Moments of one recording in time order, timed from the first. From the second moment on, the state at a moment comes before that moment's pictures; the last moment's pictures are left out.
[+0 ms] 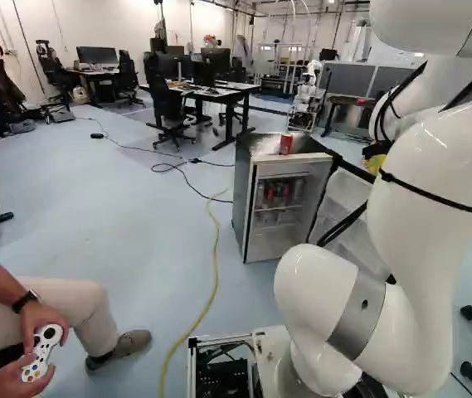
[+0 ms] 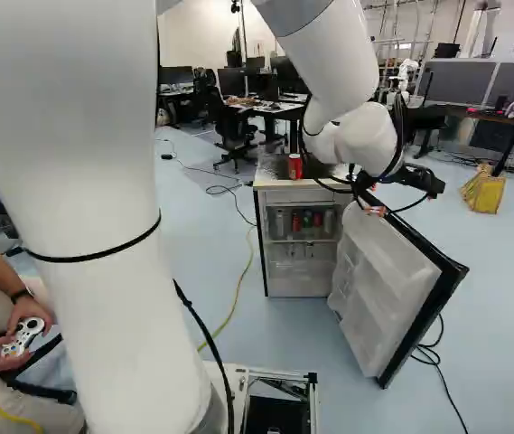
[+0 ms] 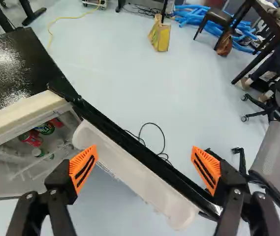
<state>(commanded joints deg) -48.3 -10.6 -55.5 -21.0 4.9 7.2</state>
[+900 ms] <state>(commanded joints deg) -52.9 -20.0 -66.6 -18.5 -3.6 7.2</state>
